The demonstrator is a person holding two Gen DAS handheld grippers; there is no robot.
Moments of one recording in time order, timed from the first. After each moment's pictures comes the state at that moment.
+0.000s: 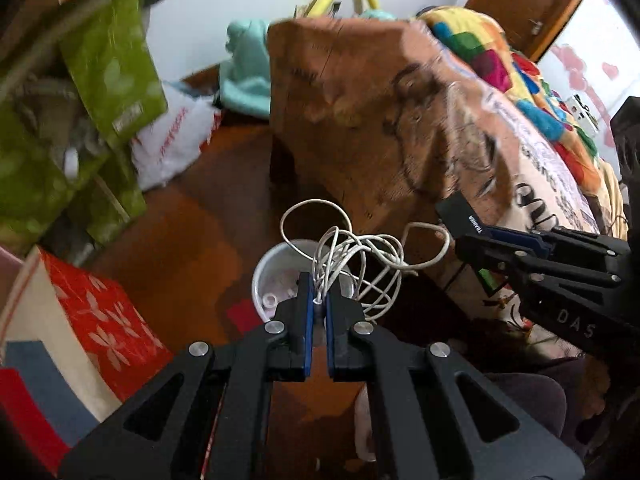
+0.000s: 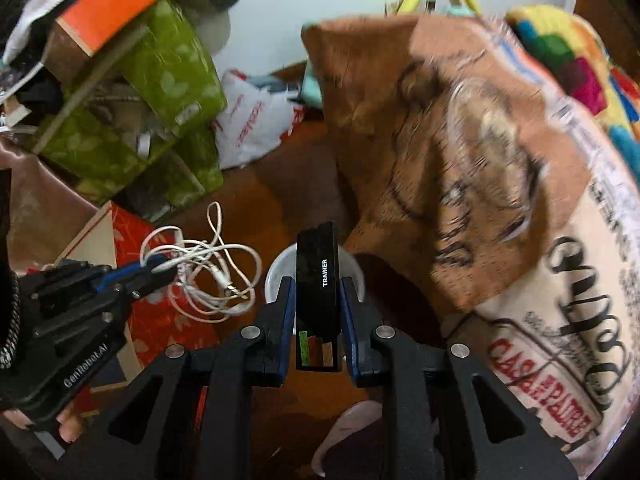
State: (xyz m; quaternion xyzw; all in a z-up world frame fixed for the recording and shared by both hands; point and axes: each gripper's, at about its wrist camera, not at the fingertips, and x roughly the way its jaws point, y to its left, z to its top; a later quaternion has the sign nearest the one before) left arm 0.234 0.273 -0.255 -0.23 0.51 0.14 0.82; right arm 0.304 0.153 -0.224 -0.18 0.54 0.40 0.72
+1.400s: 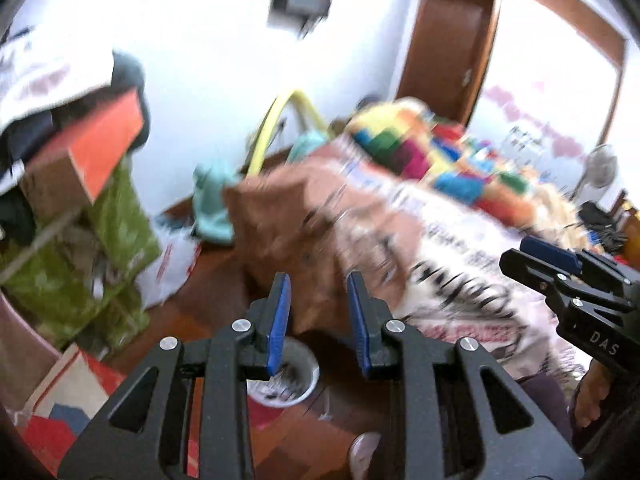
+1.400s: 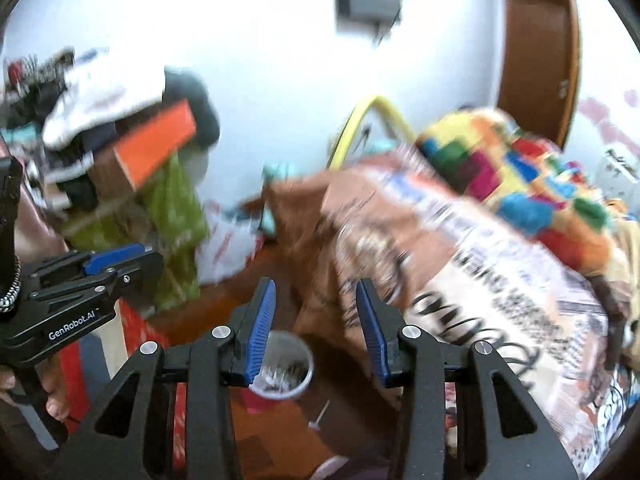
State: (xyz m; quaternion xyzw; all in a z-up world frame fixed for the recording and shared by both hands) left arm 0.184 0.185 -0.049 -0.12 0.32 0.10 0.93; right arm 0.230 0.009 -0.039 -0.09 0.32 0.35 0.88
